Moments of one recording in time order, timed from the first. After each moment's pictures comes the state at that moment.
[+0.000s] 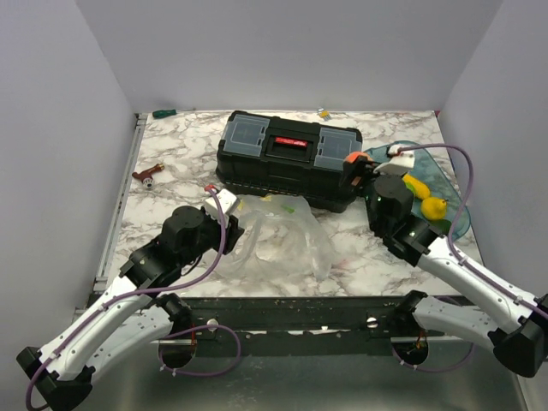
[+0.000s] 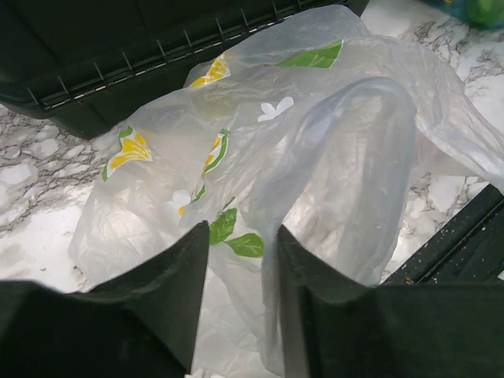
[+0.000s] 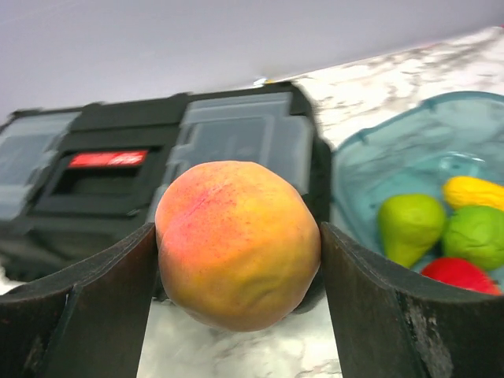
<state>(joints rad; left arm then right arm) -0.72 0.63 0.72 -0.50 -0.01 -0.08 0.78 0.98 0.81 0.05 0.76 0.32</state>
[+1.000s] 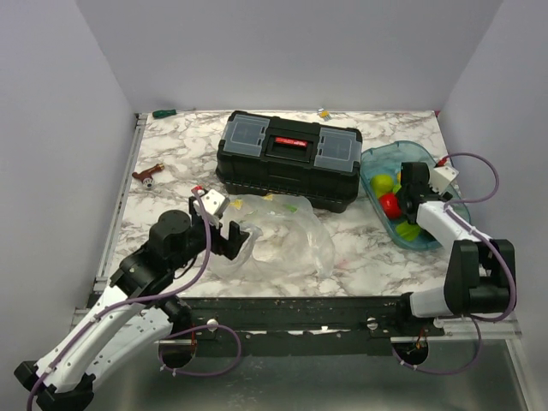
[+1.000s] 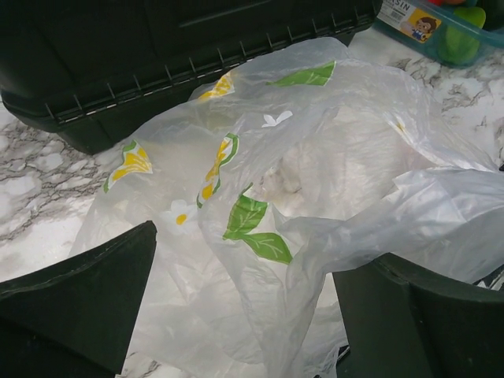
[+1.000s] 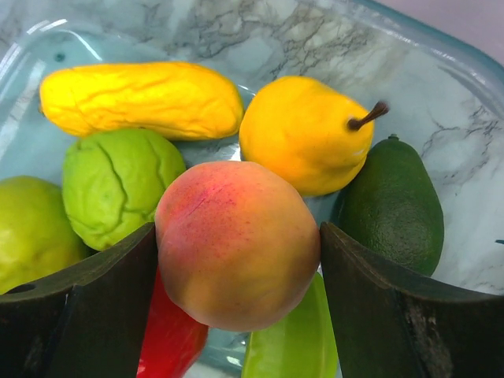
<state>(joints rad) -0.68 0.57 0.72 -0.50 0.04 -0.10 0.02 1.39 0.77 -0.22 0.69 0.60</state>
